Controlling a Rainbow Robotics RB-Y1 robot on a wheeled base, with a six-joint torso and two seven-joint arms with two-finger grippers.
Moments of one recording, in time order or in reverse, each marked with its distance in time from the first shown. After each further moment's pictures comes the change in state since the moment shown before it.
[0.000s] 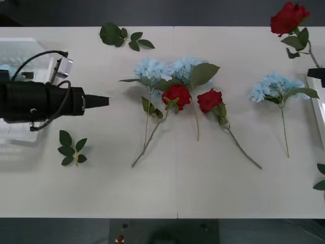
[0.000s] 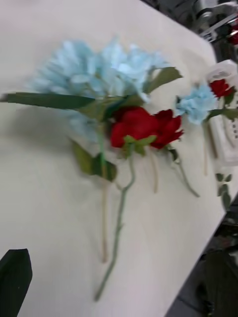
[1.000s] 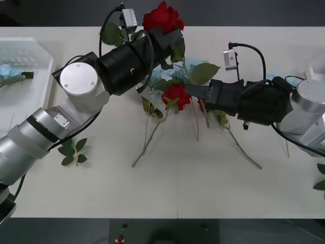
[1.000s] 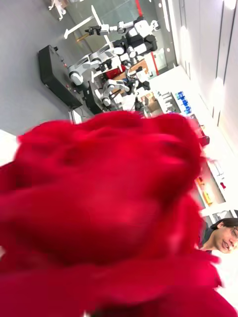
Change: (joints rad) right arm 0.000 0.595 -0.055 -0.249 0.036 0.109 0.038; left arm -0.287 -0.496 -0.237 0.087 0.098 -0.697 0.000
